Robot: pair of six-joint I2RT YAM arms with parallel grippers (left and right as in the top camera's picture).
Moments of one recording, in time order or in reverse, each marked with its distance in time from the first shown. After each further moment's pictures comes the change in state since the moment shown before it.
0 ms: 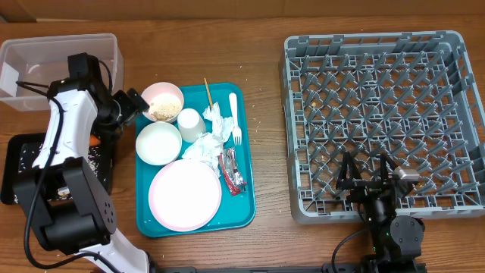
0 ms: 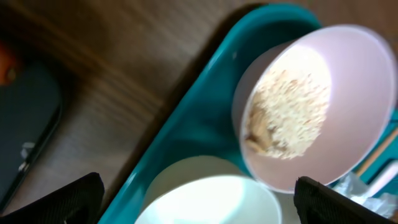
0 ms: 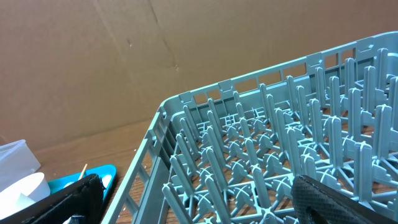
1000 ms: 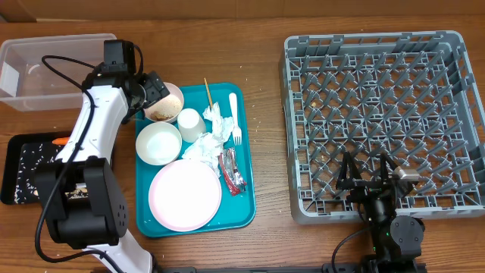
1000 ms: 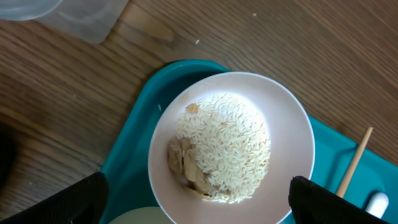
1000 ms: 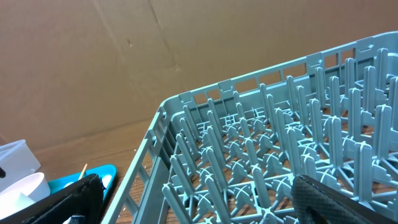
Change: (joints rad) left arm -0.180 0.004 -0.001 0.204 -0.190 -0.045; right arm 0.000 0.000 0.000 0.000 0.000 0.000
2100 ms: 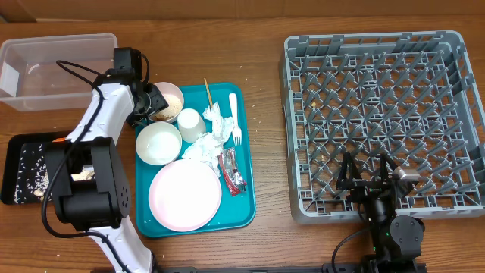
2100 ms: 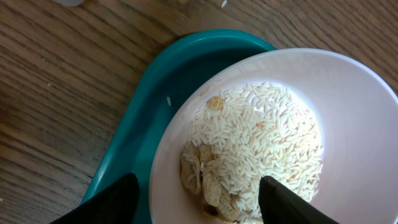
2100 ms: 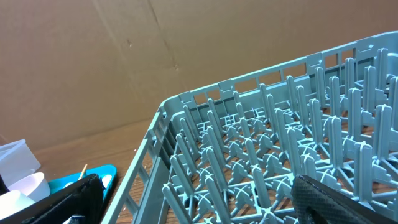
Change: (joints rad) left arm 0.000 0.117 0.000 0.007 -0.006 0.017; right arm 0.000 0.000 0.000 0.000 0.000 0.000
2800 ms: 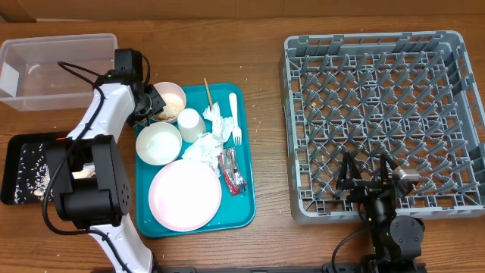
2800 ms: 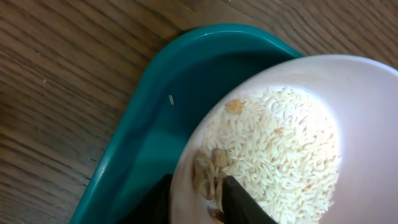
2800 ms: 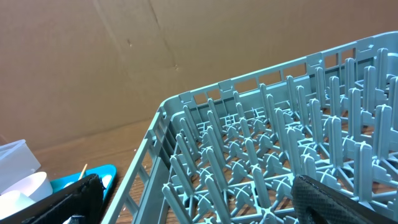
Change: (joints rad) left arm 0.000 0.016 0.000 0.000 -0.001 -0.011; right arm 0.000 0.000 0.000 0.000 0.000 0.000
